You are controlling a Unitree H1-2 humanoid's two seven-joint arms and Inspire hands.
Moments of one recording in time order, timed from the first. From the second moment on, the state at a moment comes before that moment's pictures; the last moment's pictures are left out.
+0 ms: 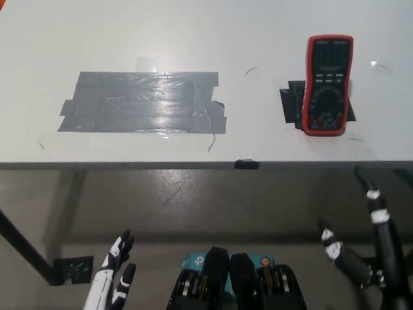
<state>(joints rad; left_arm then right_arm) 0.22 0.09 -0.10 -0.22 0.25 -0.11 0.02 0.04 -0.05 0.08 -0.38 -0.41 -0.12 -0.11</state>
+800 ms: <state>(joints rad) 0.27 0.14 -0.10 -0.23 0.30 -0.12 0.02 -0.68 -0.03 -0.05 0.13 -0.65 0.24 -0.22</state>
